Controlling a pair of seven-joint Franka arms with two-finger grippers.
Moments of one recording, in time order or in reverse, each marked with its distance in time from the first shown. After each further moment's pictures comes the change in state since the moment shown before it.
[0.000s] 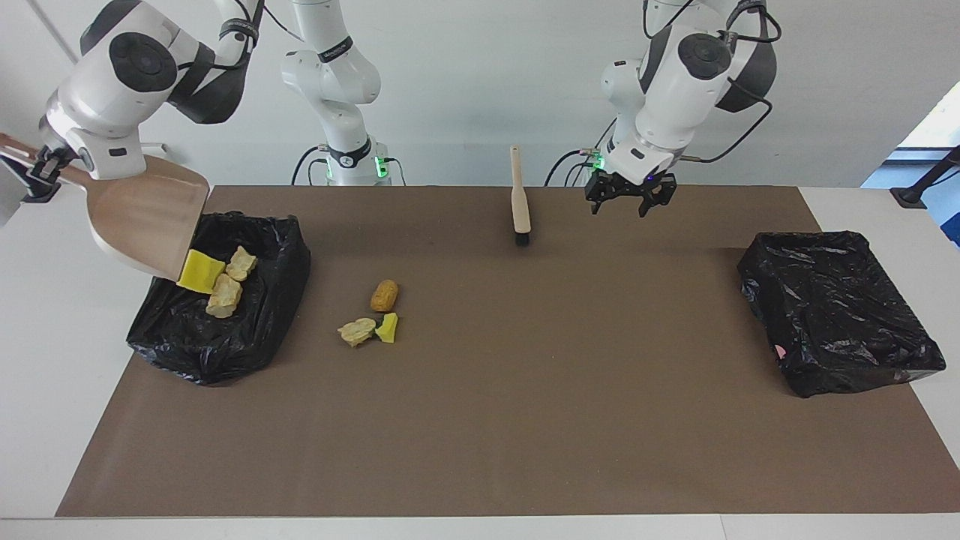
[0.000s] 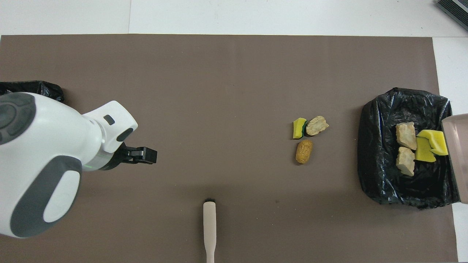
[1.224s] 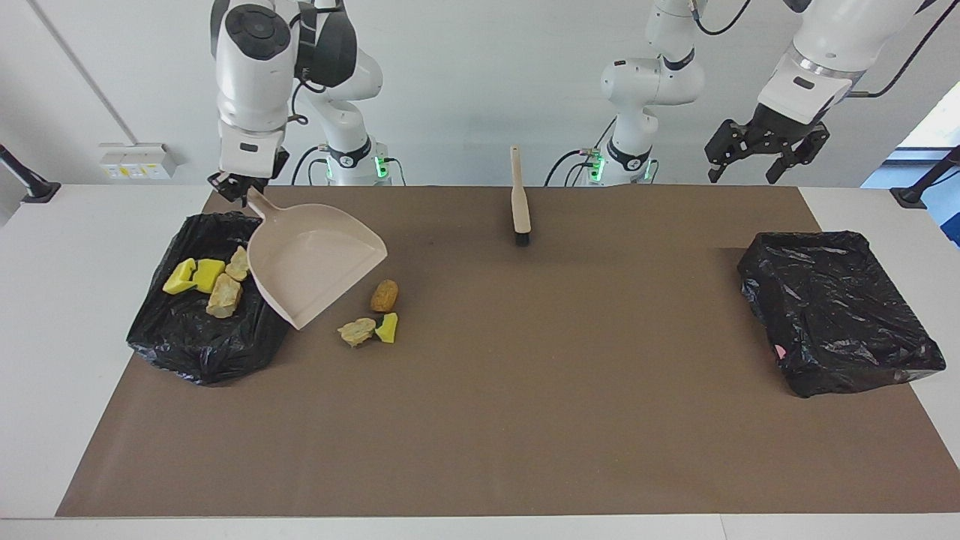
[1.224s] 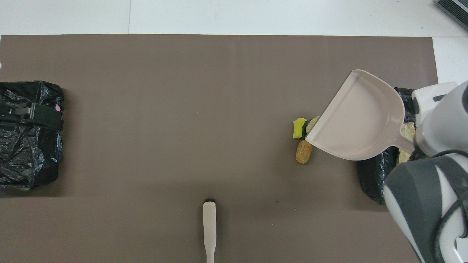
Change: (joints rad) left arm -0.011 0.131 0.205 0.499 0.094 -0.342 0.168; right arm 0.318 -0.011 0.073 -0.004 0.615 -0.183 0.952
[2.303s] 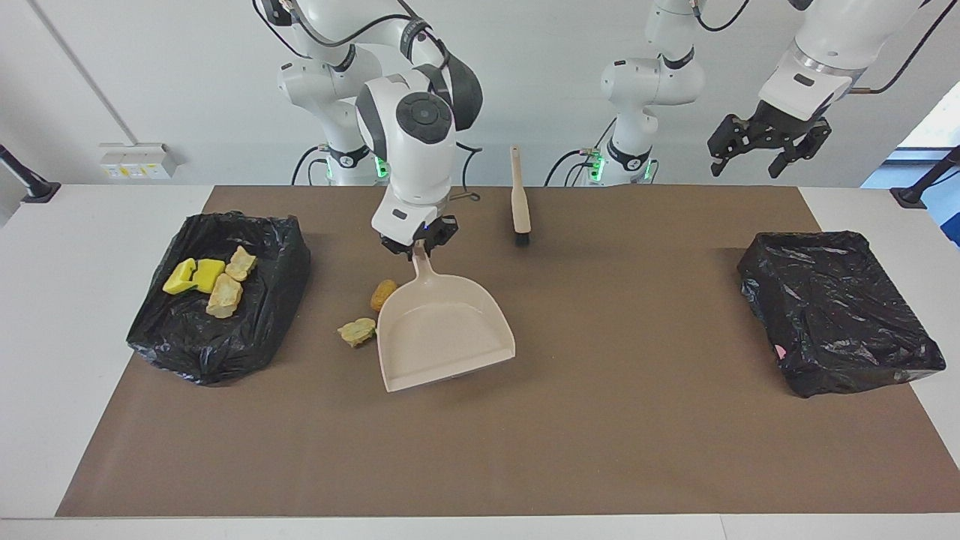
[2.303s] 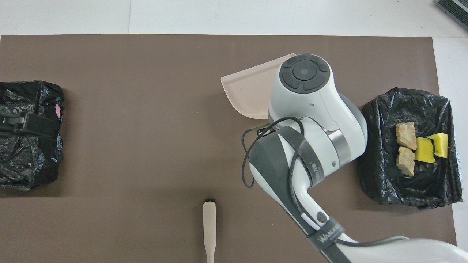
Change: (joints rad) left arm 0.000 -0.032 0.018 -0.040 0.001 -0.021 0.025; right arm 0.319 0.449 -0.001 0.343 0.309 0.130 0.981
